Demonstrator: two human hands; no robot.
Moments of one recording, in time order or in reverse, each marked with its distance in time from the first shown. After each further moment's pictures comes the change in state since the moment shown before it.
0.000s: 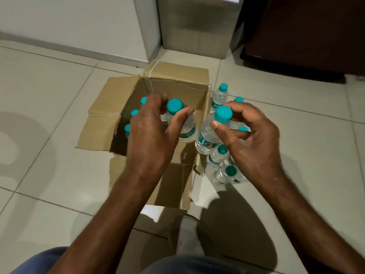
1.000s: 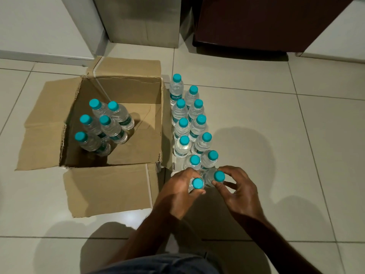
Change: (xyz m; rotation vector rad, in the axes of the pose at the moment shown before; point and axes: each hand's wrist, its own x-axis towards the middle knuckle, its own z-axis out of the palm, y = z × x) left_hand -0.126 -0.054 0.133 0.123 -0.798 -0.094; right_hand -0.154 0.123 -0.047 -0.267 -0.010 0.442
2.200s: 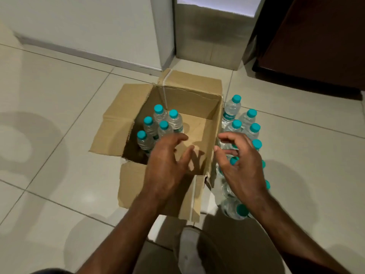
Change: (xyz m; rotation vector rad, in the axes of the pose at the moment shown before) left_hand -0.002 -0.028 -0.138 -0.176 0.634 -0.069; right_hand 0.089 -0.147 0.057 0.145 -0.060 -0.330
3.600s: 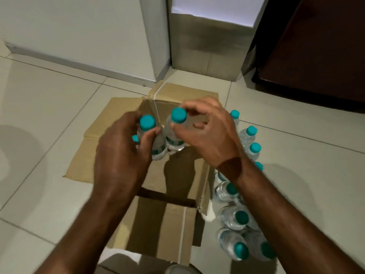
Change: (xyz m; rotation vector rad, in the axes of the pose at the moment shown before) left_hand 0.063 0.026 -0.049 0.224 0.277 0.071; right_hand 0.116 -0.051 0.024 0.091 -0.147 -0.240
